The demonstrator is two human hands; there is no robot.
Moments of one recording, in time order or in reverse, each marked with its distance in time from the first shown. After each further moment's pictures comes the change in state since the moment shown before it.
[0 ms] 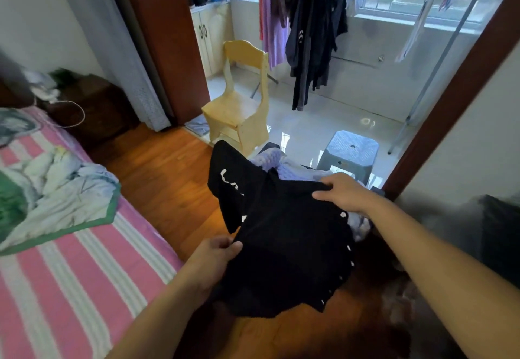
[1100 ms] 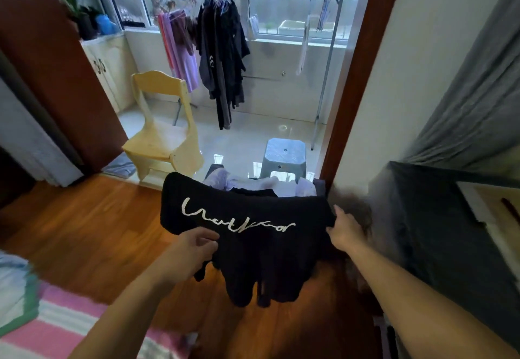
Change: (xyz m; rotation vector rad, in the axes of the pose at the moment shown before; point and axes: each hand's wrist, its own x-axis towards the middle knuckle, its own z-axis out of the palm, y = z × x) left_hand 0.068 0.041 -0.069 0.612 -0.227 0.327; right_hand -0.099 0.047 0.084 0.040 0.477 0.651
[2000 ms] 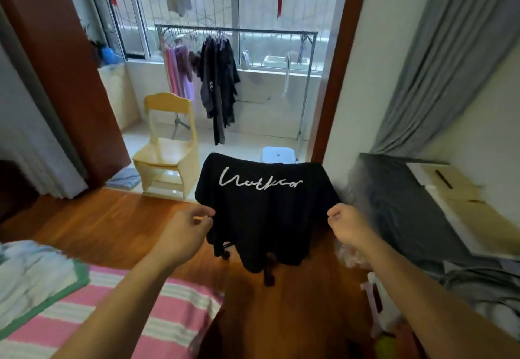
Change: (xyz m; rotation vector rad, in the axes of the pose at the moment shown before) left_hand -0.236 -0.112 -0.097 0.032 0.211 0.353; right_hand -0.366 -0.057 -0.003 0.134 0.171 -0.066
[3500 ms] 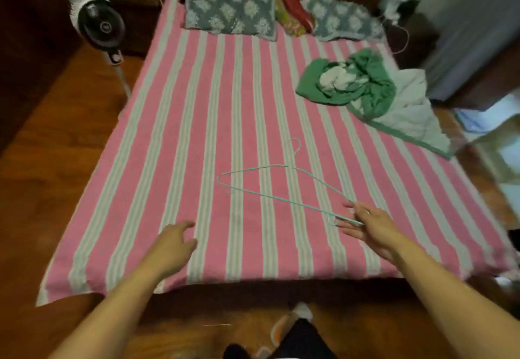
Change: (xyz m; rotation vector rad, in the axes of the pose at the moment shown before) left_hand -1.058 -0.352 -0.168 -0.081 0.580 -1.255; right_hand -0.772 -0.171 0.413 0.271 -1.322 -0.199
